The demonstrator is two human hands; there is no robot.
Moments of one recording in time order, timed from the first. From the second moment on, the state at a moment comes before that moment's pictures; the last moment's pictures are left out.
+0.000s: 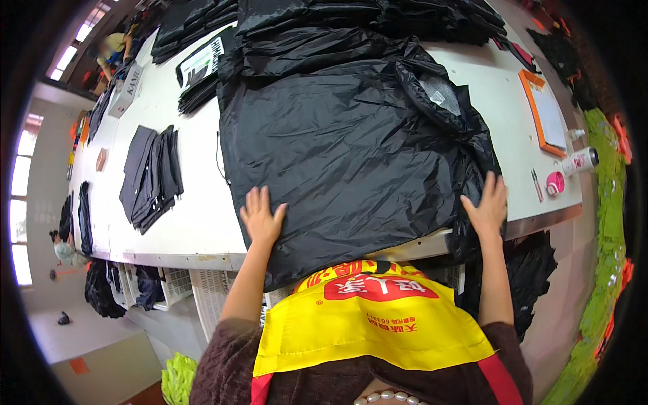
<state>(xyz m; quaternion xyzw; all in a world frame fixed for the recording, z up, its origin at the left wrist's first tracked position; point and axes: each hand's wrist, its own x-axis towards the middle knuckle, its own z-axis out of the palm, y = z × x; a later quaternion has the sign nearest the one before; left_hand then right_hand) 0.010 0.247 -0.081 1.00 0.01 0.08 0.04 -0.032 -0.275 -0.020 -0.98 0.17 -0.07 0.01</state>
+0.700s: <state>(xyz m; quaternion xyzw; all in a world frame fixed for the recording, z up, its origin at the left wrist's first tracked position) 0.020 0.292 -0.090 0.99 0.08 0.05 0.11 0.173 -0.295 -0.027 -0.98 0.19 0.03 0.05</state>
